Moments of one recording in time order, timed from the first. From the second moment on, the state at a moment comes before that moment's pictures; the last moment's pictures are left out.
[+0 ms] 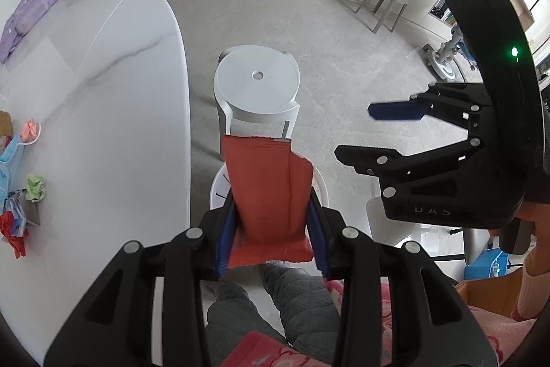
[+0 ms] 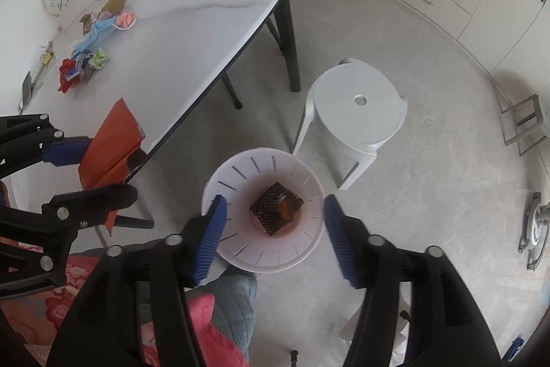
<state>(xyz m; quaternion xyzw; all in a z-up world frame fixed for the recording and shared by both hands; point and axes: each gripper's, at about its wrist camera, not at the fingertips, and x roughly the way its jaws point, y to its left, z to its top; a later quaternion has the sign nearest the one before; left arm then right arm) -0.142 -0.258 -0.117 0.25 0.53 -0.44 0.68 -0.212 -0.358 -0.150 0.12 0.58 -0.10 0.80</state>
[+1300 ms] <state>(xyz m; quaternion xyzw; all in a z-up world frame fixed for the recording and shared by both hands) -0.036 -0.116 -0.079 0.15 0.51 -0.24 0.81 -0.127 -0.295 -0.110 0.13 0.52 -0.10 0.84</state>
